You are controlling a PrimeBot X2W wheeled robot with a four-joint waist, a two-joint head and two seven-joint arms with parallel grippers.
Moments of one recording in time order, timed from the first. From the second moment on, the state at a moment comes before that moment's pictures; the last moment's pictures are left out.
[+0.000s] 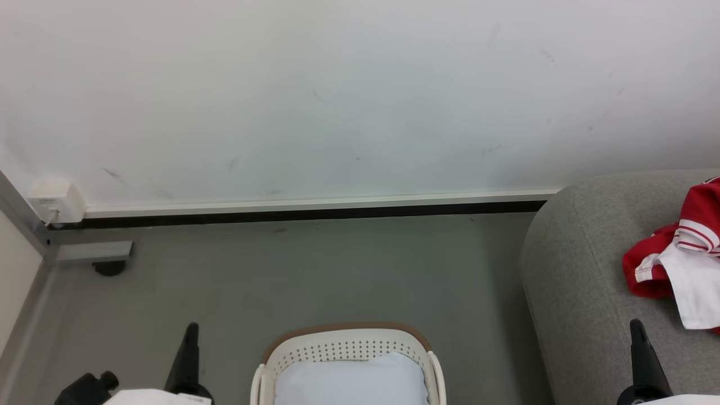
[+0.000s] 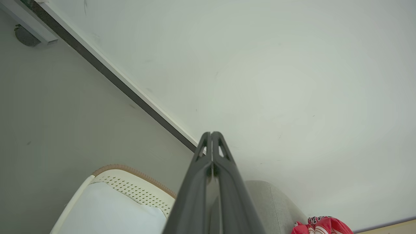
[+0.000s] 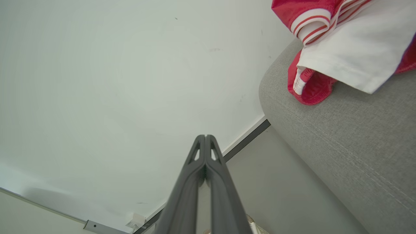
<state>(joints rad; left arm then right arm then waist) -0.06 0.05 0.03 0.27 -0.91 -0.13 -0.07 -0.02 -0.07 -0.02 0.21 0.99 0.13 -0.08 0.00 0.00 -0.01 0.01</state>
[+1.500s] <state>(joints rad) -0.09 0.05 0.09 0.26 -1.36 -0.13 0.05 -0.07 -0.06 -0.07 0.23 1.39 0.13 0.04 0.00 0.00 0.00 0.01</state>
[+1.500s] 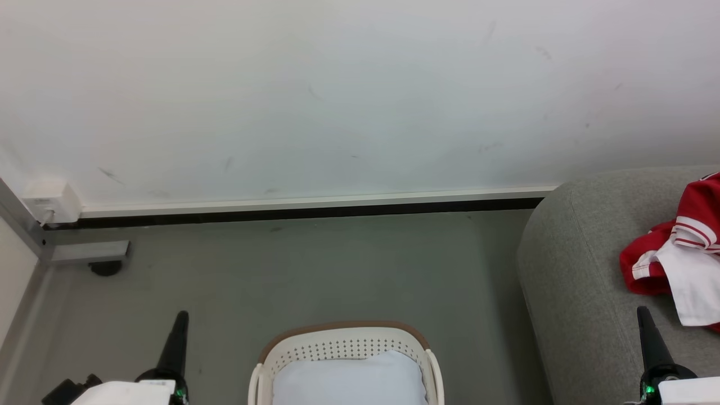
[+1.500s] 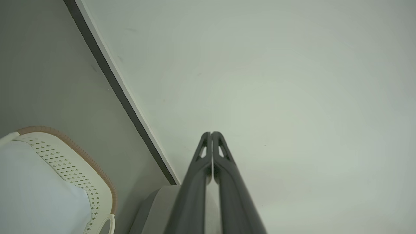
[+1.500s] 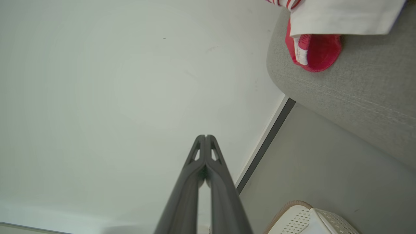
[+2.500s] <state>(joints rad) -0.10 0.05 0.11 0.25 -1.58 -0.13 0.11 -0.10 -0.06 -0.10 0.24 1.59 0.13 0.10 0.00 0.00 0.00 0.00</state>
